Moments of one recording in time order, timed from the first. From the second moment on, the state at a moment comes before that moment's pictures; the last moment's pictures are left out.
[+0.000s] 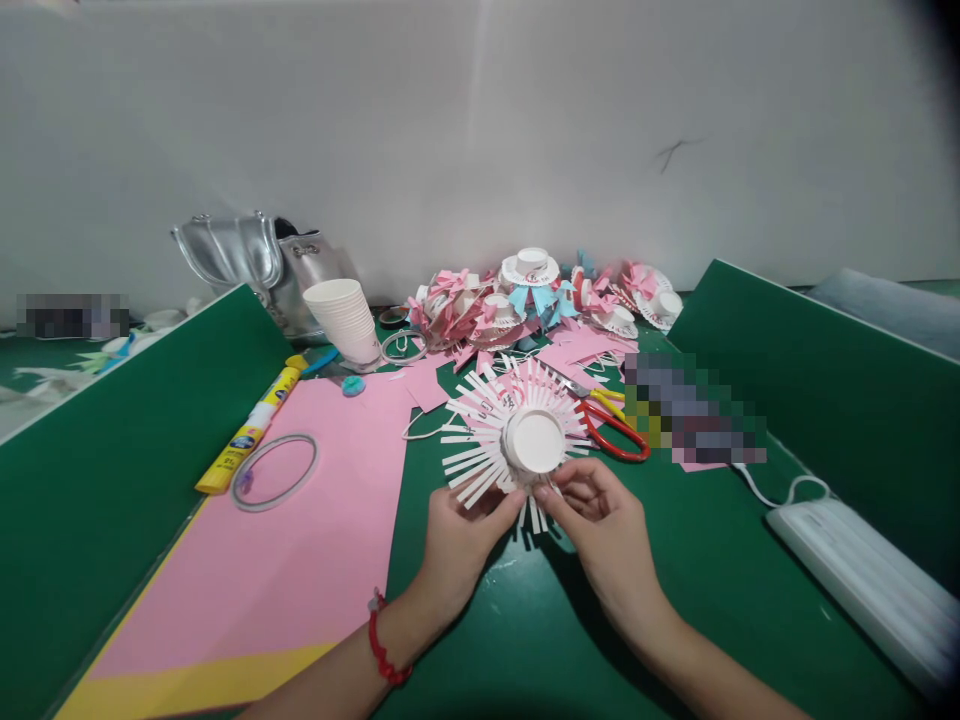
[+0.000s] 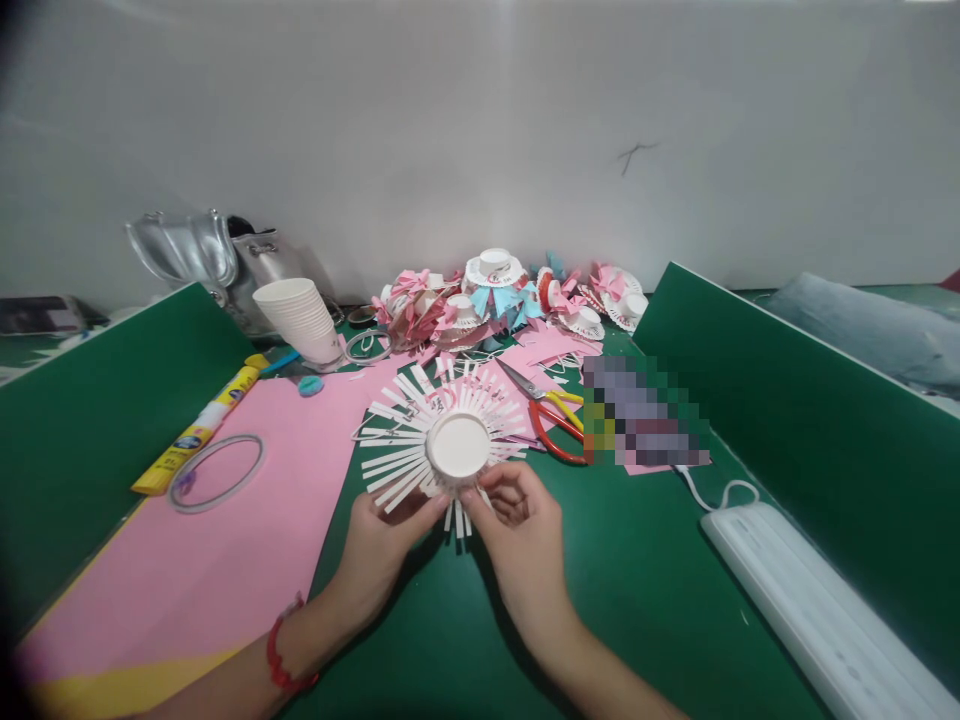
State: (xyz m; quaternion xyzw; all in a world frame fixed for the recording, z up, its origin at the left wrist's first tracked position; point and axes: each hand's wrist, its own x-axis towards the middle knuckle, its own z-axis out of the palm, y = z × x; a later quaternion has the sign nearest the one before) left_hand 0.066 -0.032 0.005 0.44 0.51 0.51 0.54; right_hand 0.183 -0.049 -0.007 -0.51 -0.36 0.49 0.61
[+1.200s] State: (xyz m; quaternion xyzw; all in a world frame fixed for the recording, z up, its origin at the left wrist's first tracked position) left_hand 0.062 -0.028 -0.007 0.39 0.45 0.54 0.59; right_hand 0.183 -0.050 -0.008 -0.55 -0.62 0.32 0.46
